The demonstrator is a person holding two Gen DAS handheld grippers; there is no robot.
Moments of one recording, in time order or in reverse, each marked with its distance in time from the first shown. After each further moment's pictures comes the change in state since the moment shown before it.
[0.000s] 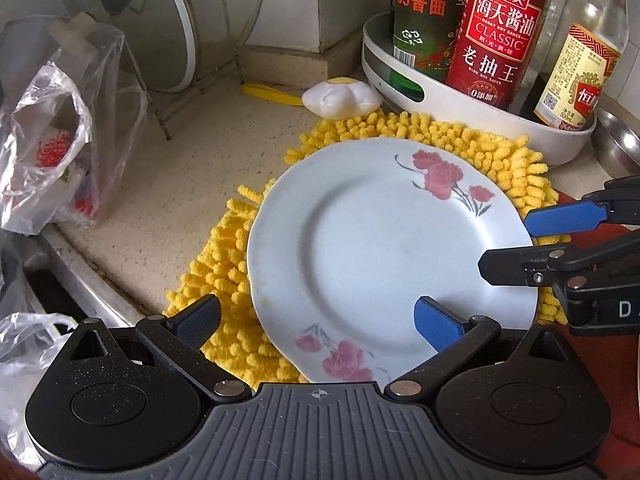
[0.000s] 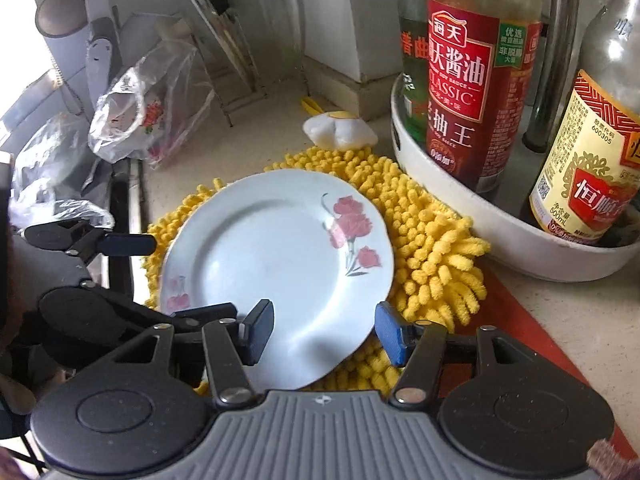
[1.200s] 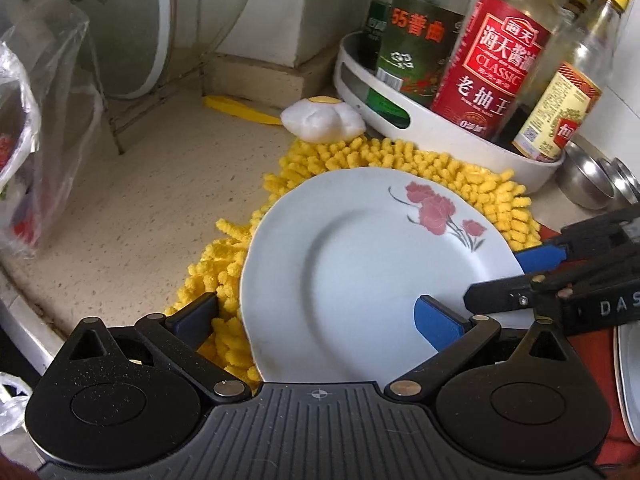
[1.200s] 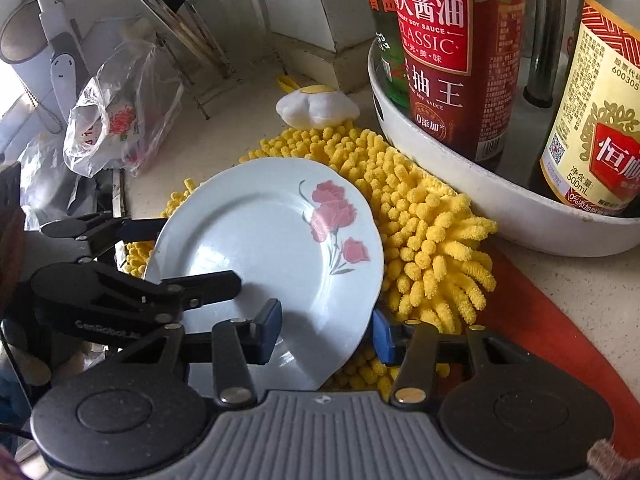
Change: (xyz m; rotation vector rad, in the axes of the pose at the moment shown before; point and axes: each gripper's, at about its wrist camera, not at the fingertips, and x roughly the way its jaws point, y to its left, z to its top) left arm 0.026 0.027 0.011 -0.002 -0.068 -0.229; right arm 0.024 -0.019 0.007 0.106 0.069 0.055
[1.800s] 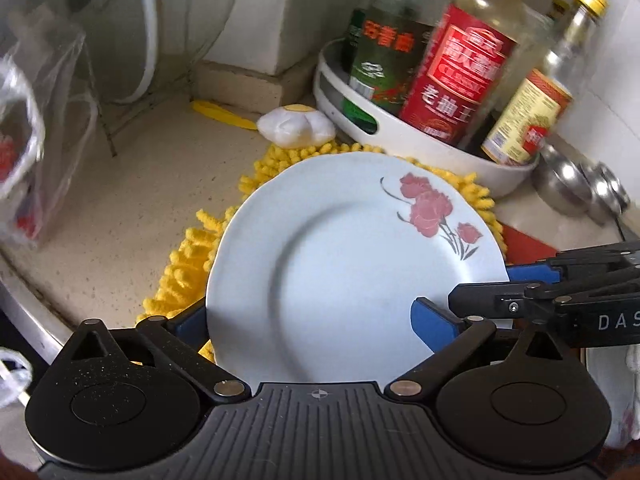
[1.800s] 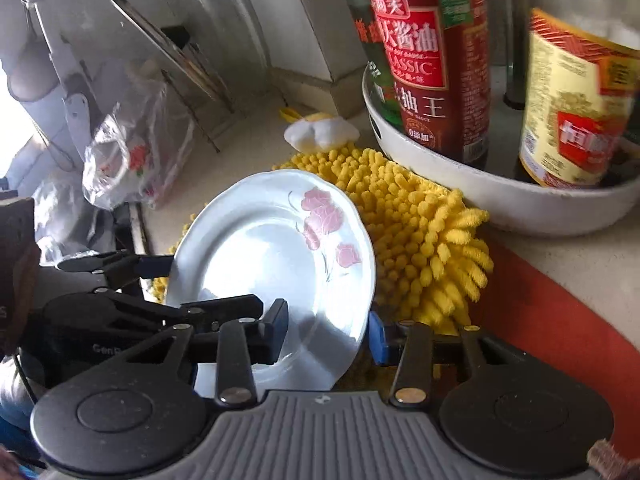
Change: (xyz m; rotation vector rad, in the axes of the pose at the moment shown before) left arm -0.023 -0.014 0.000 -0.002 0.014 -0.020; right arm -0.030 0.006 -0.022 0.122 -0.125 0.031
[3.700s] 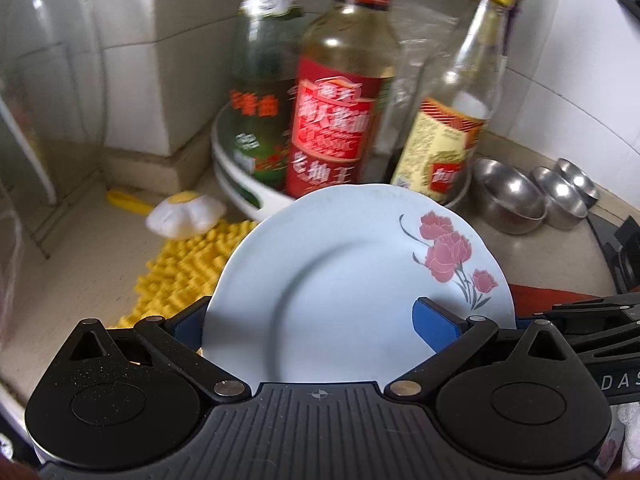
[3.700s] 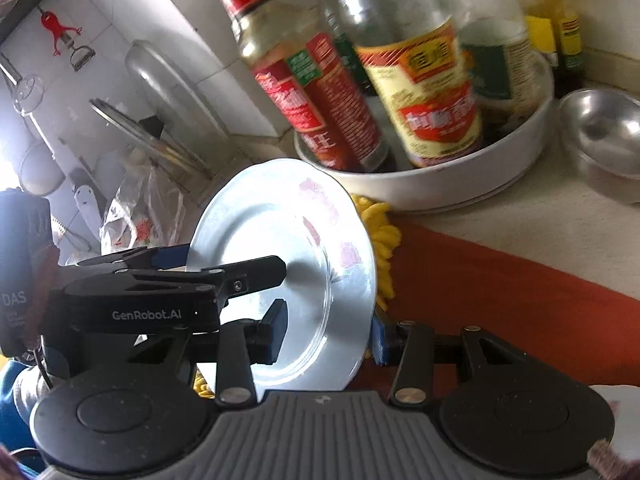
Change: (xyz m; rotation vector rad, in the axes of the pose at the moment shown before) left arm 0.003 -0.087 0.041 0.133 -0.085 -0.041; right arm -0.066 -0.054 -0.028 0.190 -0.145 0.044
